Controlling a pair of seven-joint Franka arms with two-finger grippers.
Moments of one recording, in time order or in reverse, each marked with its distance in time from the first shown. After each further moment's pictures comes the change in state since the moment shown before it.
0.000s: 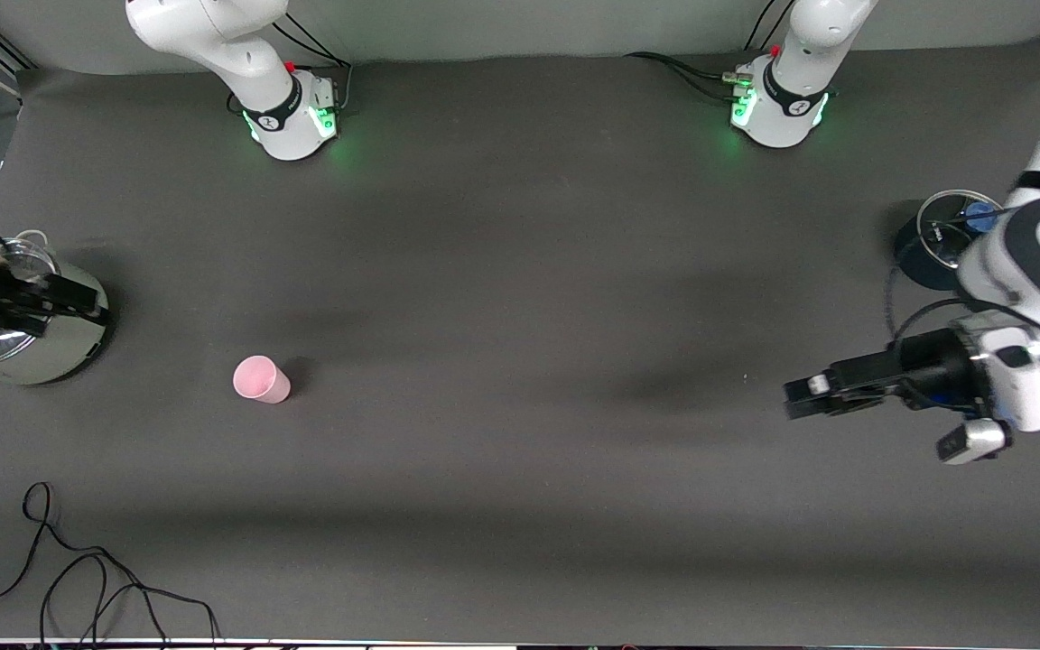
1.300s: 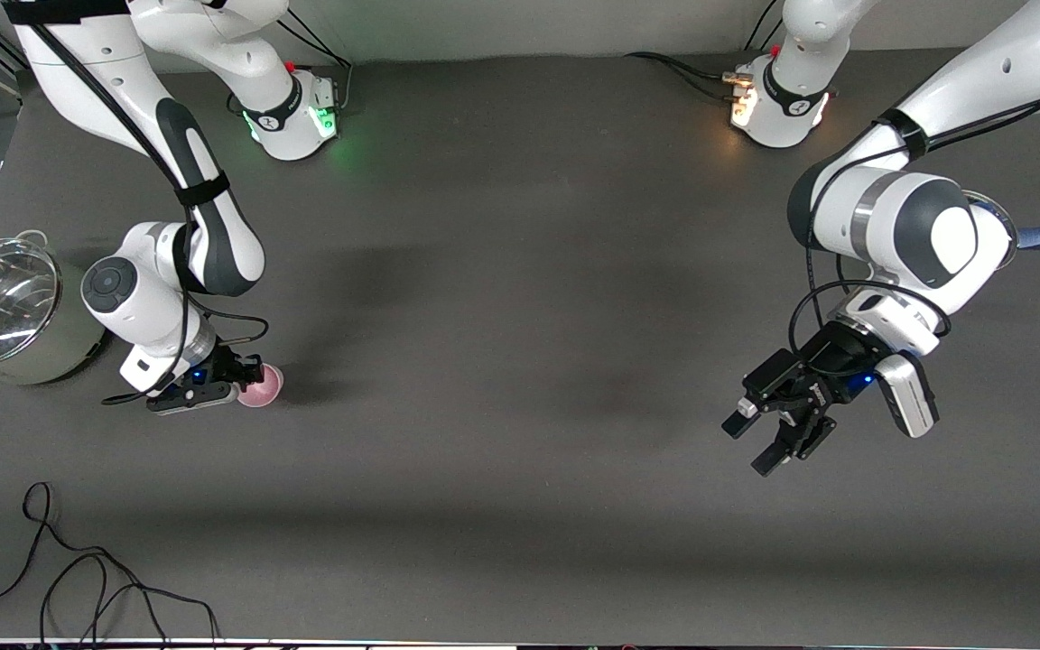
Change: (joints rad) left arm -0.182 0.003 -0.095 -0.132 -1.087 0.897 1.363; right arm 0.000 0.267 0.210 -0.576 0.004 1.014 0.005
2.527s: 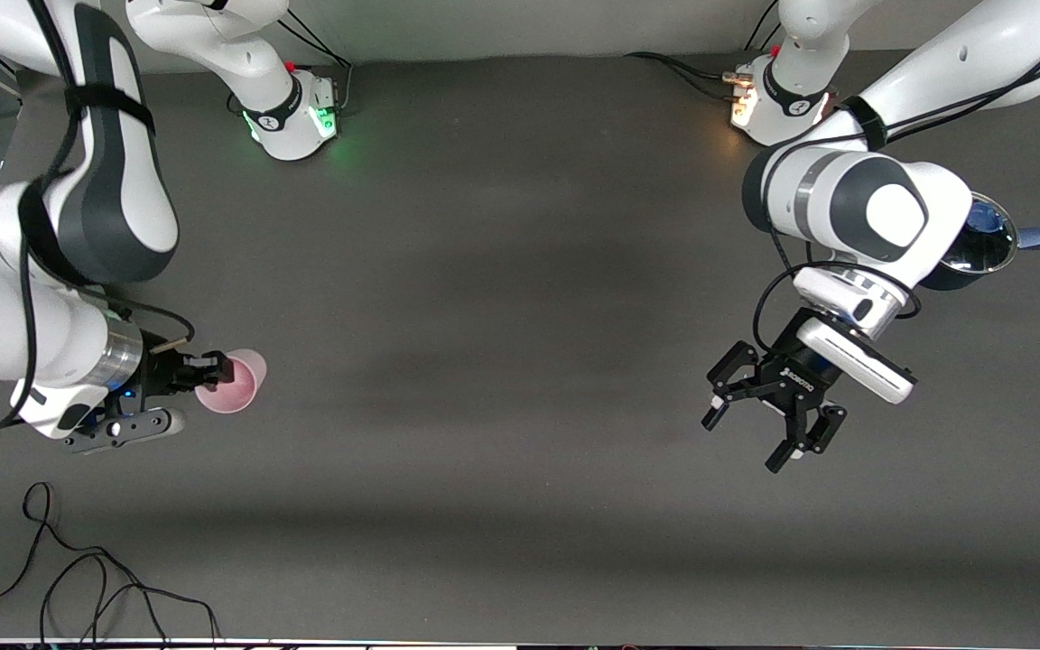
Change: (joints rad) left arm -0.106 -0.015 -0.009 0.029 0.003 0.339 0.487; right arm -0.009 0.012 0.022 0.645 0.000 -0.792 0.084
